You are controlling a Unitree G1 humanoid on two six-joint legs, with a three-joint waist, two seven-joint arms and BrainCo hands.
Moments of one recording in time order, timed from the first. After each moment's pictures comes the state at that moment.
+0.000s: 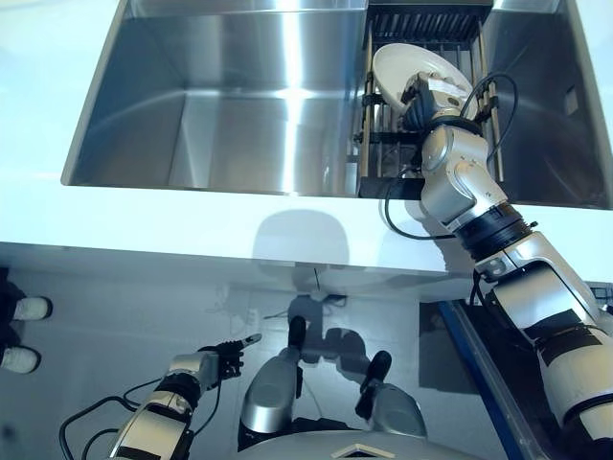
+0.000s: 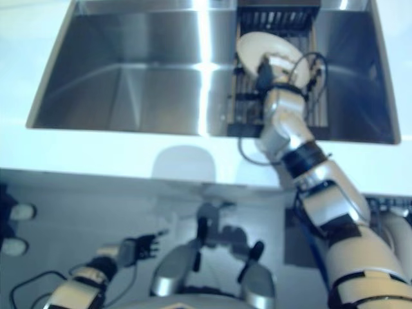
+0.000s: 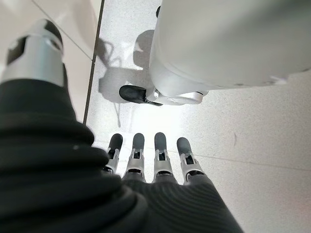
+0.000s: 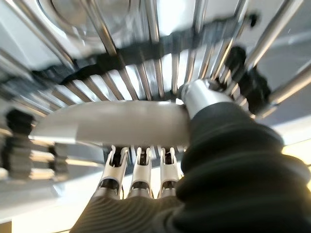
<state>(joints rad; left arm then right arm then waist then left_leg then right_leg) -0.25 0.29 -0.26 0.97 -0.45 0.50 -0.06 -1.06 -0.50 0.57 0.48 -0.55 0.63 0.00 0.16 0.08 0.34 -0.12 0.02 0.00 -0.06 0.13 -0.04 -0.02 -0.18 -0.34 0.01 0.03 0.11</state>
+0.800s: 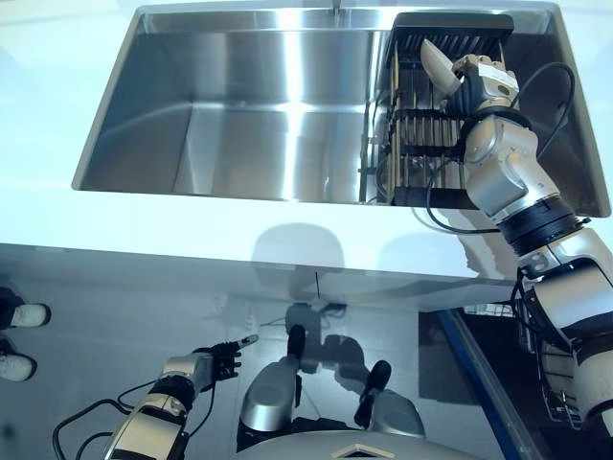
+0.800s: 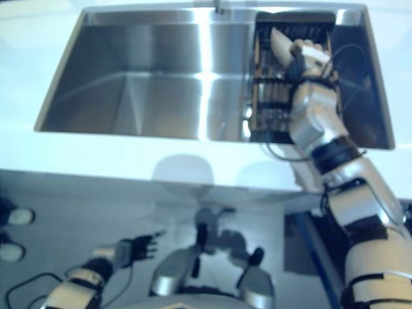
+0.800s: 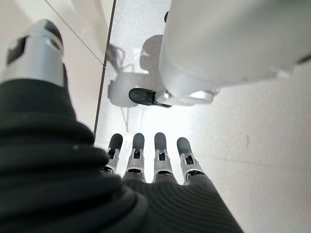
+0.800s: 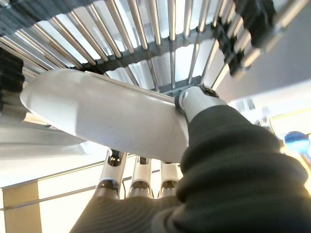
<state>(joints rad) -0.22 0.34 -0.25 0.95 -0.40 0.49 -0.12 -1.06 -0.69 0.55 0.51 -0.32 0.52 -0.08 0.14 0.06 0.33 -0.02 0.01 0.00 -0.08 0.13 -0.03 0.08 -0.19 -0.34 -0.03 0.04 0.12</state>
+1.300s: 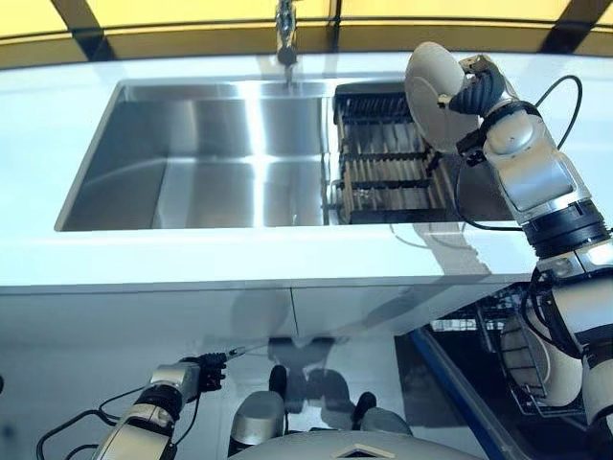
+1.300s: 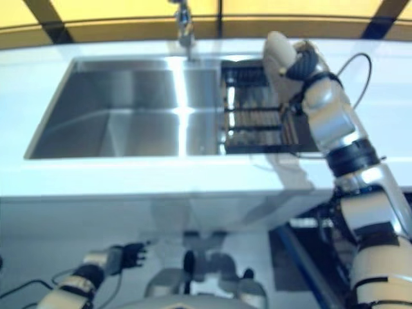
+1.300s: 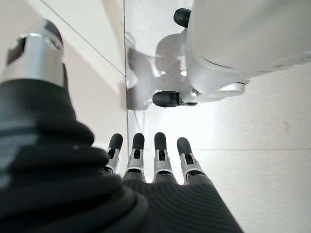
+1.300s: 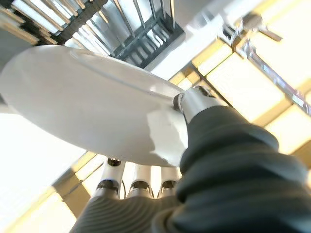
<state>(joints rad) -0.16 0.37 -0.25 0.93 -0.35 0.52 -0.13 -0.99 -0.73 0.40 0.42 0.12 0.48 -0.04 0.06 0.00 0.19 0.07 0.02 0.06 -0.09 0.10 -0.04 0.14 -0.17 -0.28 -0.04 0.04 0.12</state>
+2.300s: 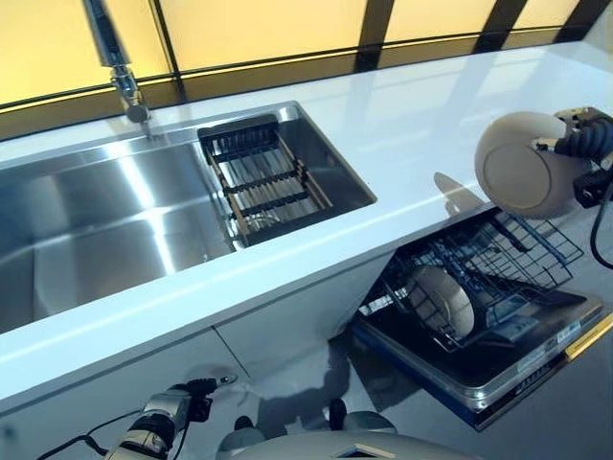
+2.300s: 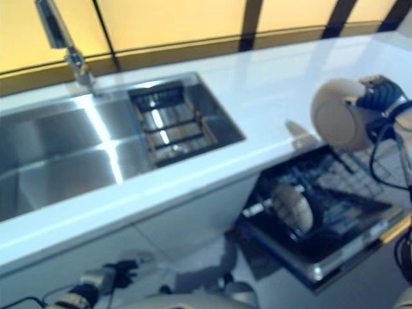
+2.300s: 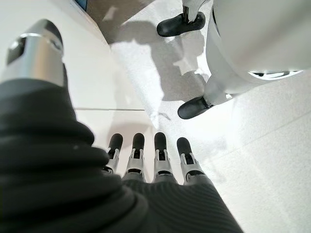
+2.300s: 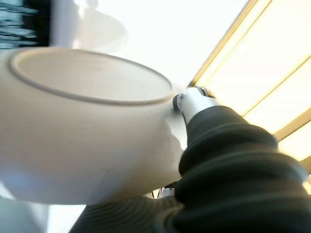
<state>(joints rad) -0.06 0.37 -0.25 1.01 -0.25 0.34 -0.14 -0.57 -1.12 0.10 0.33 0.27 0.44 0.26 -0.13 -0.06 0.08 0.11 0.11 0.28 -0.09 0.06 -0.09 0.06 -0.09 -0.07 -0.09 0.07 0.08</state>
